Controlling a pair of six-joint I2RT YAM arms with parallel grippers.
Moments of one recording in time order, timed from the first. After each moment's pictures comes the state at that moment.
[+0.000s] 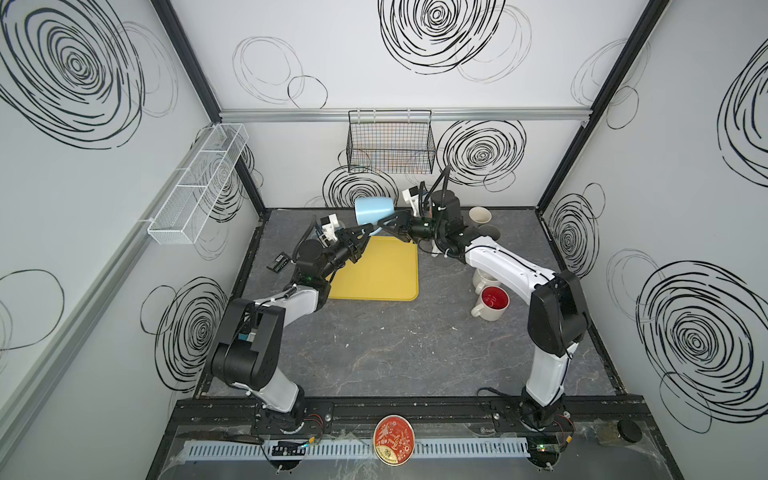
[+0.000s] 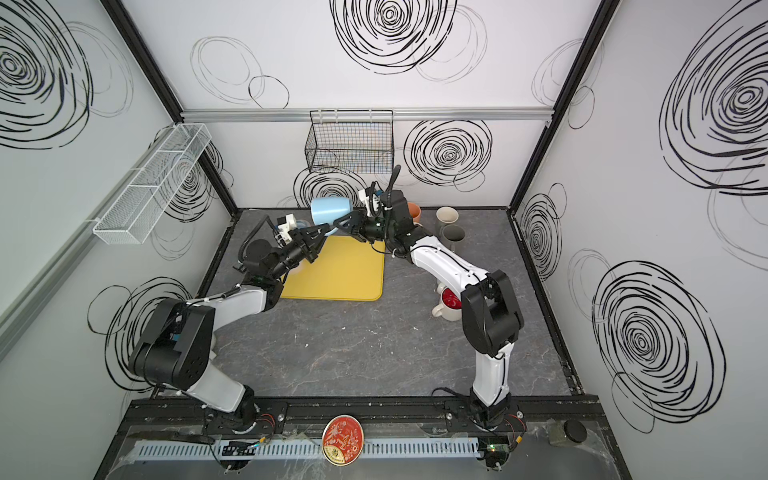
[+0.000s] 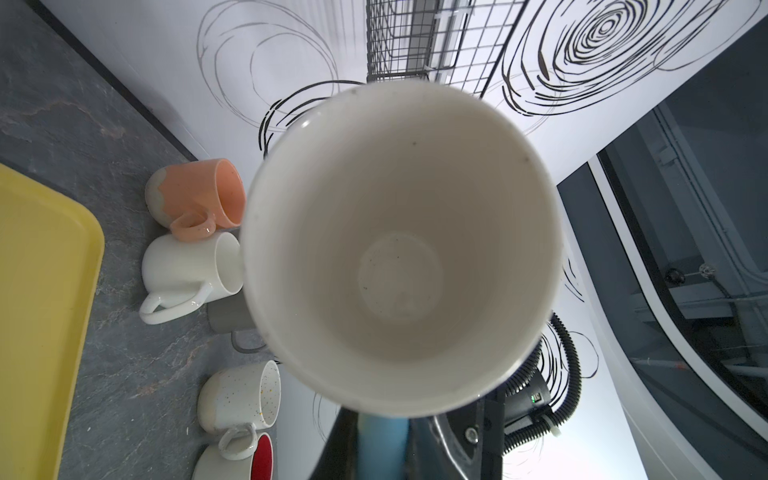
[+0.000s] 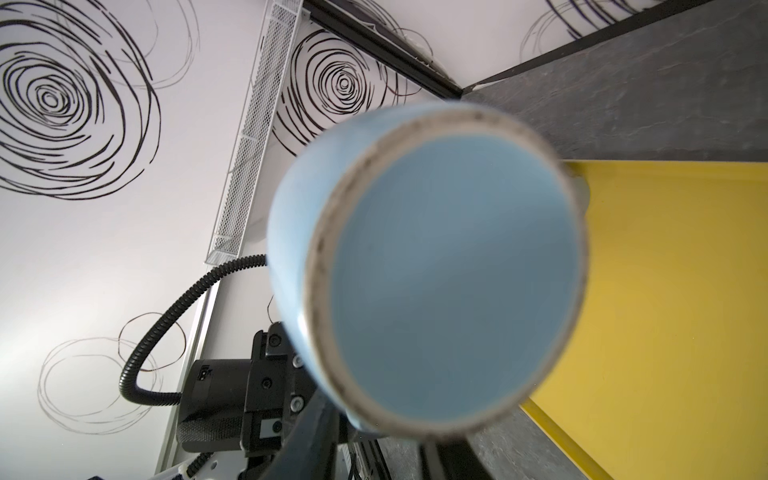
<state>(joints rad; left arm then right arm) -0.19 1.60 0.76 1.01 0.60 -1.55 0.57 1.86 1.56 0.03 -0.67 0.94</state>
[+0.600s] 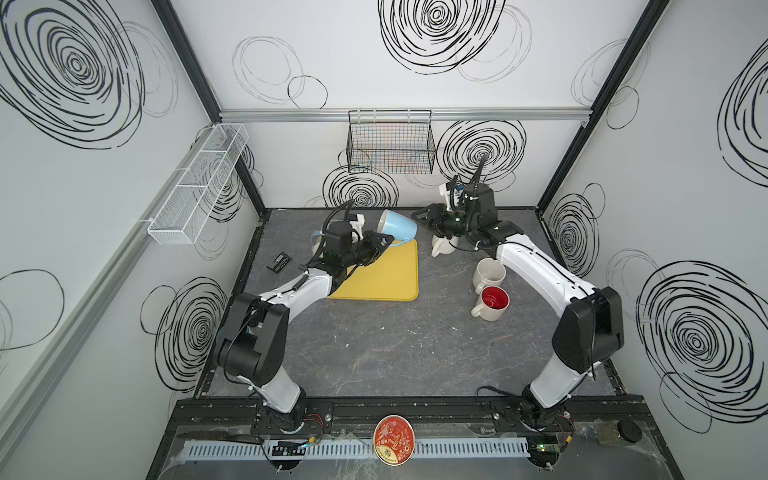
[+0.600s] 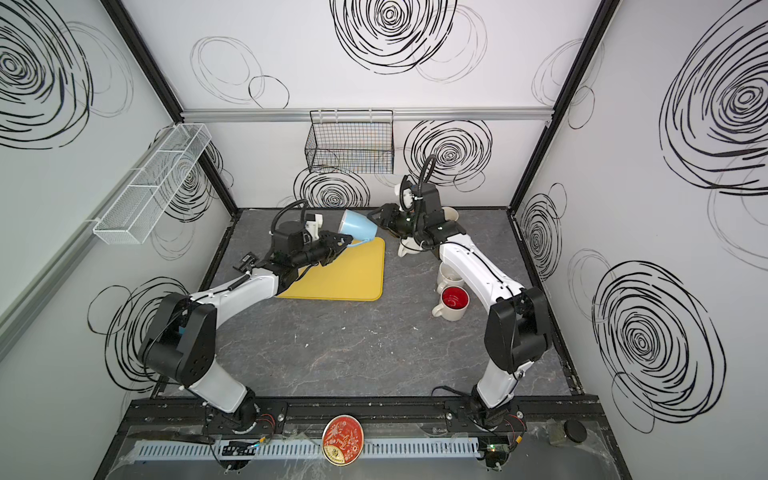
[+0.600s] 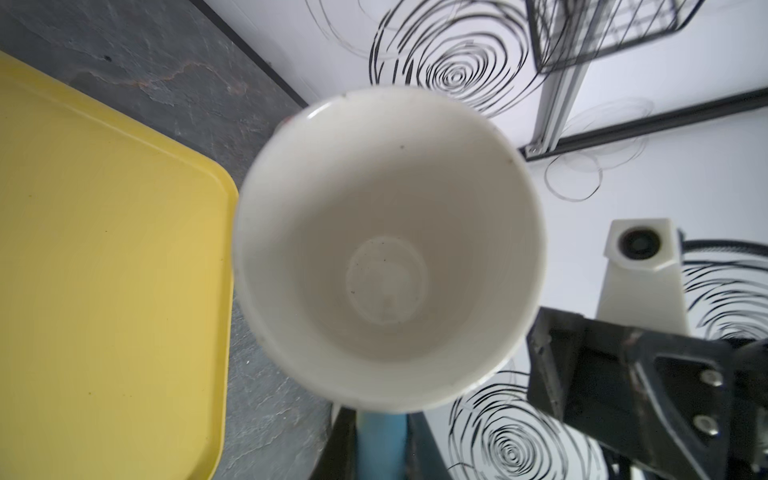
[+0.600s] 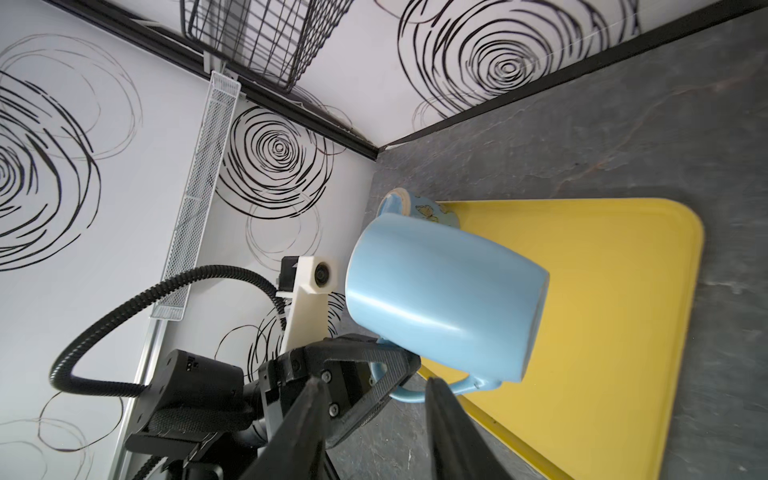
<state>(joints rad) -0.35 1.66 1.06 0.25 0.54 -1.03 0.41 1.69 1.50 -0.23 -0.55 0.82</state>
